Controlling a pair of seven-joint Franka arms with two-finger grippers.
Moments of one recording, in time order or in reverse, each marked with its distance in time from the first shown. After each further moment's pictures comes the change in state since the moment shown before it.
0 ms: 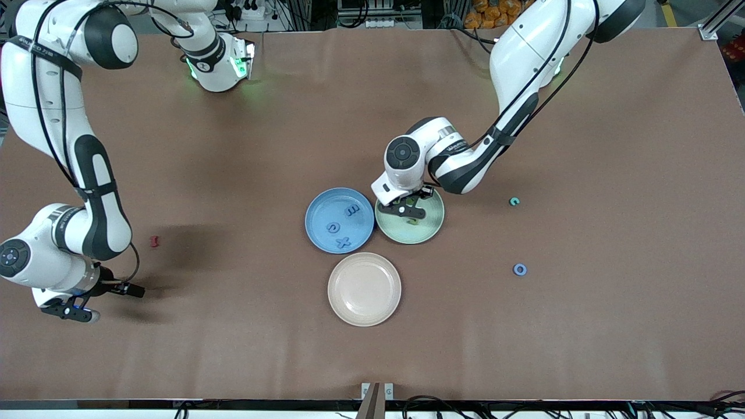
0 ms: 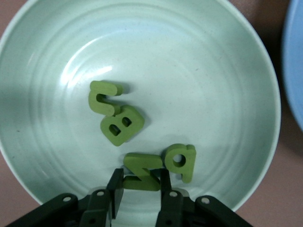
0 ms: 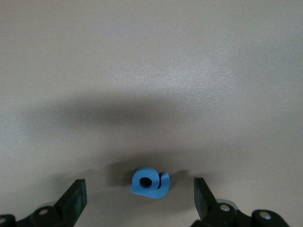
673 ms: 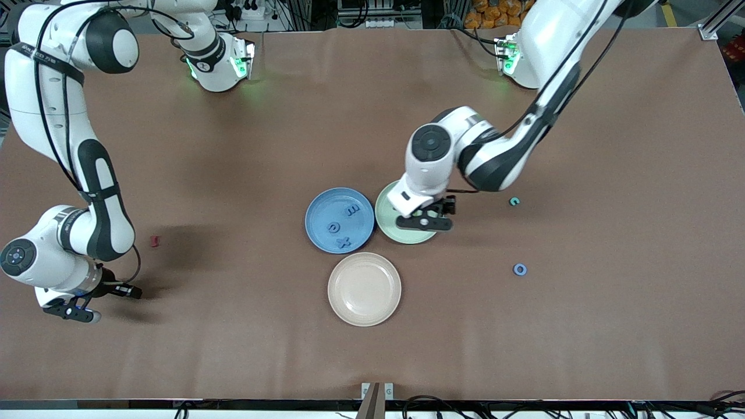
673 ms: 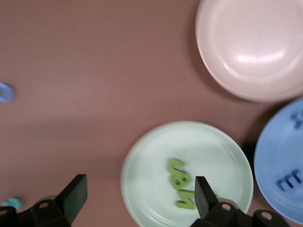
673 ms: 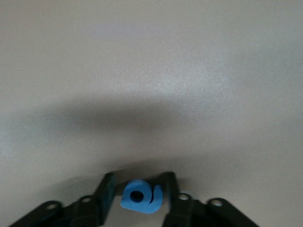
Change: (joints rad) left arm 0.094 -0.180 0.011 0.084 0.002 -0.068 0.013; right arm -0.010 0.024 0.001 0.002 0.001 0.050 -0.009
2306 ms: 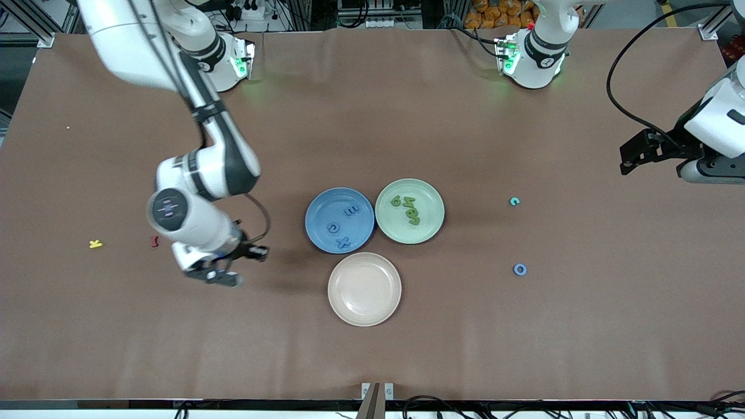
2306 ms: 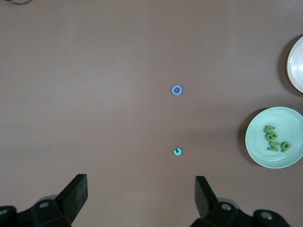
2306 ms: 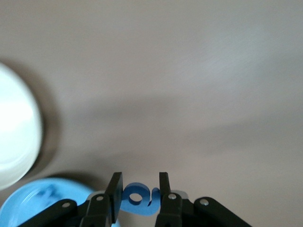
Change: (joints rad) left arm 0.289 -0.489 0.304 0.155 -0.341 -0.531 0.723; right arm 0.545 -0.337 0.027 -0.226 0.061 -0.174 0.493
